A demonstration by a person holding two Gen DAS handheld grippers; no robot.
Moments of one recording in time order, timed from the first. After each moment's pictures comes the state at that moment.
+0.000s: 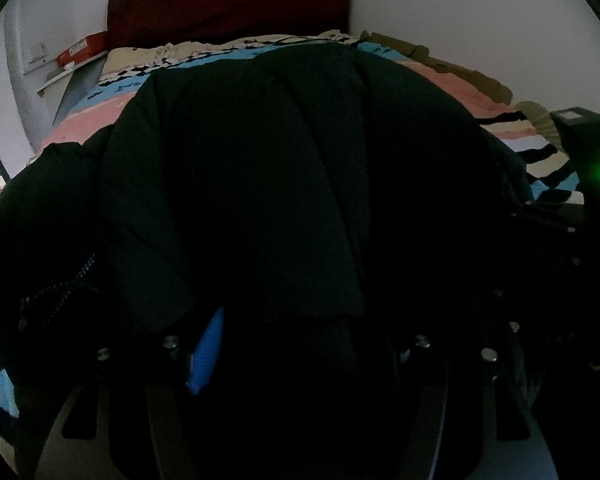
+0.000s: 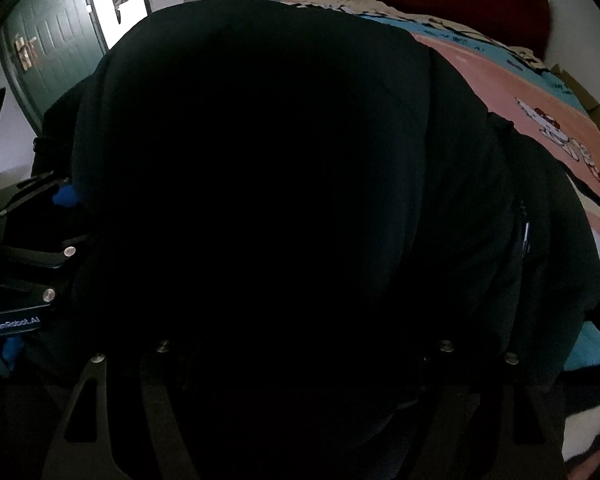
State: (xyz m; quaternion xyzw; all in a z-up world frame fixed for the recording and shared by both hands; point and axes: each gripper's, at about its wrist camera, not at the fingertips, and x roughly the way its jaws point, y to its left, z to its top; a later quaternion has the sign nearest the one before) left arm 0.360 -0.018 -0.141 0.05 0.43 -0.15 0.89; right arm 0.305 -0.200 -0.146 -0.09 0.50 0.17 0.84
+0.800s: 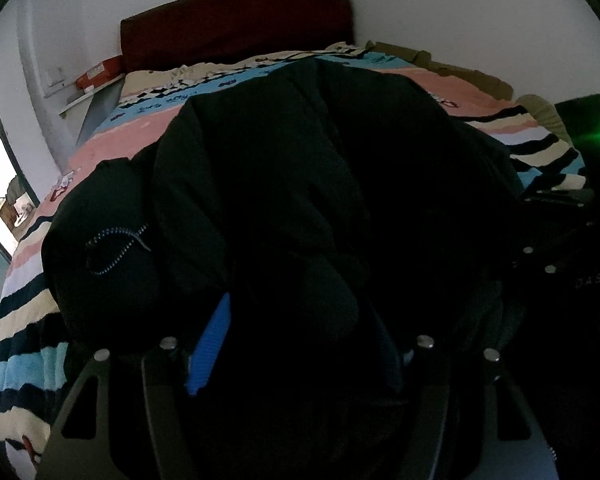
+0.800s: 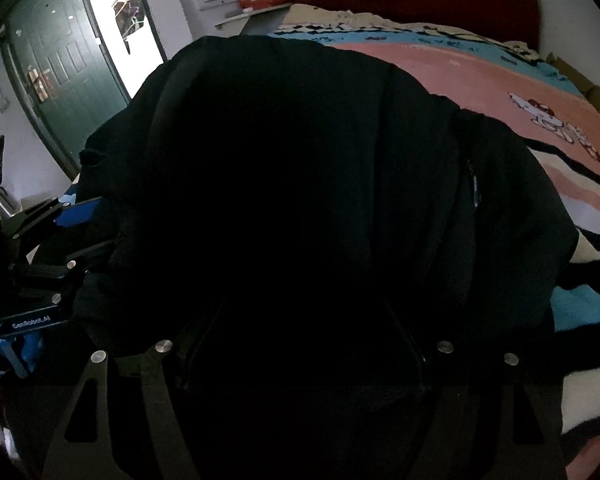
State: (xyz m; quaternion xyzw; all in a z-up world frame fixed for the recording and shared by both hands) left arm 0.312 -0.015 -0.119 0.08 0.40 -0.12 0.91; right arm 0.285 -0.233 -0.126 -0.03 0.48 0.20 0.85
